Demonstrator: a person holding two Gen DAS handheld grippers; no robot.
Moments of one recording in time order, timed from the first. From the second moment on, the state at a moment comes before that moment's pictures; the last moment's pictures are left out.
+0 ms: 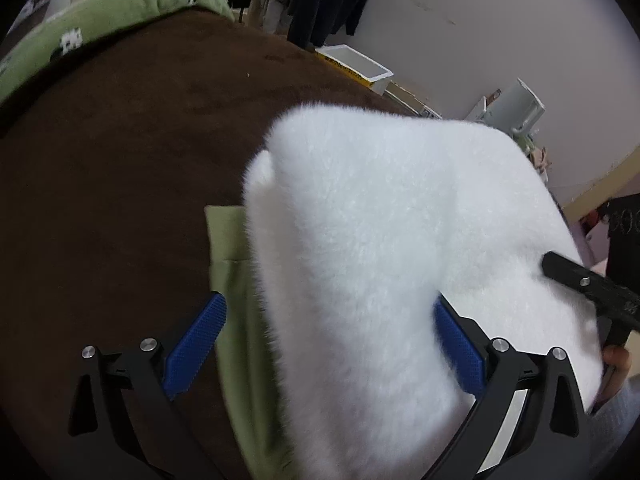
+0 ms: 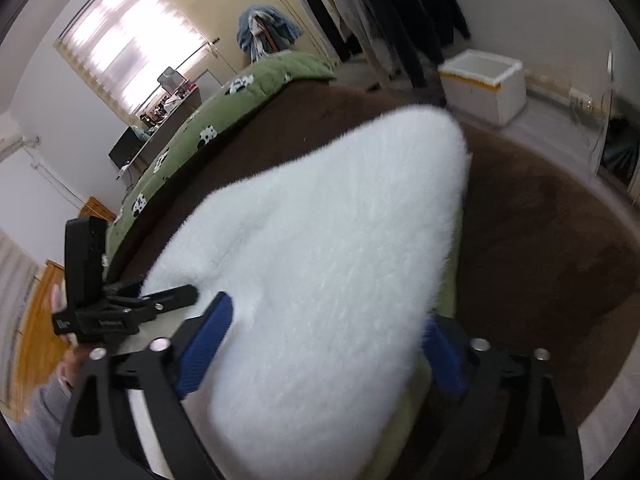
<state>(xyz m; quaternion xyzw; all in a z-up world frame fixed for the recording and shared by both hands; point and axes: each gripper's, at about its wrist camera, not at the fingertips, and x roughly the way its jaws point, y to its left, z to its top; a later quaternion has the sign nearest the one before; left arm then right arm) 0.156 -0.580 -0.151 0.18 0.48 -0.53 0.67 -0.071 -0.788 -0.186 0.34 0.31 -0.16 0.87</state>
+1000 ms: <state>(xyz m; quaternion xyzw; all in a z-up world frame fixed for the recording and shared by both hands) 0.068 -0.569 -0.084 0.20 0.38 -0.53 0.73 -0.103 -0.693 -0.144 0.22 0.33 -0.23 0.89</state>
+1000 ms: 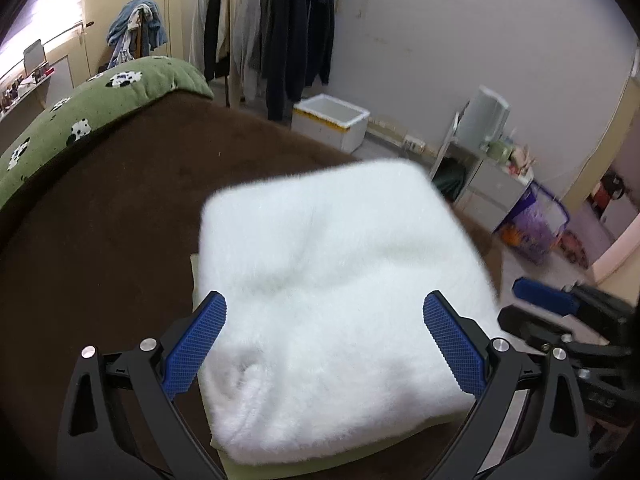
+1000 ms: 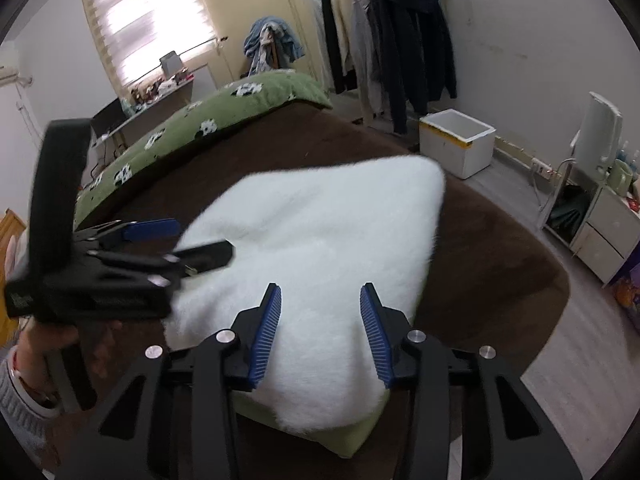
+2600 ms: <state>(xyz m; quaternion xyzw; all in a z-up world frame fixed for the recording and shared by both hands) 0.099 -0.461 -0.166 0.15 0.41 -0.41 0.80 0.121 -0.697 -0.187 0.16 0.45 -0.18 0.86</state>
